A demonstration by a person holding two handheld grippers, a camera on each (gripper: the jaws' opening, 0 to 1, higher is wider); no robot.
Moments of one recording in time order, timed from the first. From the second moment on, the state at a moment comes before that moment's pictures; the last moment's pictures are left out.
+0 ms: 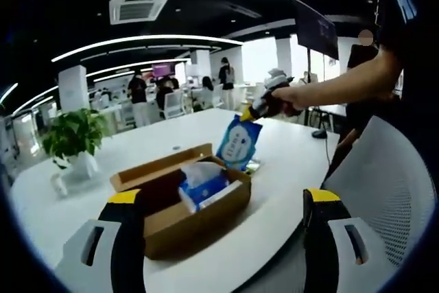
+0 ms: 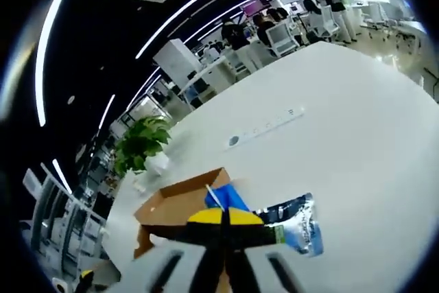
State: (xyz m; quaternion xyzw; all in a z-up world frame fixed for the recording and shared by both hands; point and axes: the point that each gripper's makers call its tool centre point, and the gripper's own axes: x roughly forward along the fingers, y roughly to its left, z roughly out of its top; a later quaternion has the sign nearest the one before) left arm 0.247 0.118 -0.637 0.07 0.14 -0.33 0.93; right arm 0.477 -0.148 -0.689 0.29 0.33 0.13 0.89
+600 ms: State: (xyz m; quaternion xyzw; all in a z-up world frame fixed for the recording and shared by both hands) left arm 0.251 0.129 -0.637 0.08 0.16 -0.32 0.93; right arm 0.489 -0.181 -0.734 0.27 0.35 0.09 0.89
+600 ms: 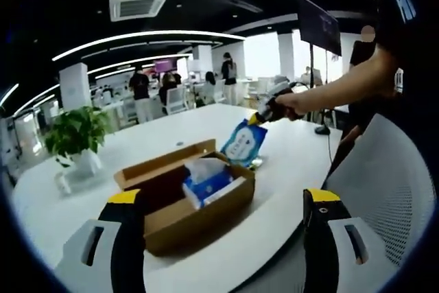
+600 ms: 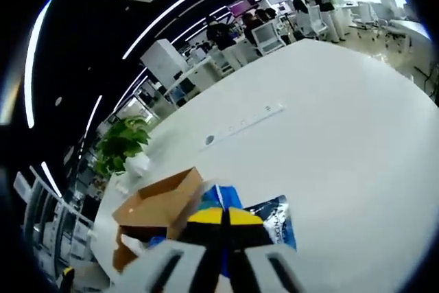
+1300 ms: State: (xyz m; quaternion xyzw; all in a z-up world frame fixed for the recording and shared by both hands) left arm 0.236 0.133 -0.648 0.07 0.18 -0.29 0.93; right arm 0.494 -0.211 -0.782 0.23 0.38 0.09 0.89
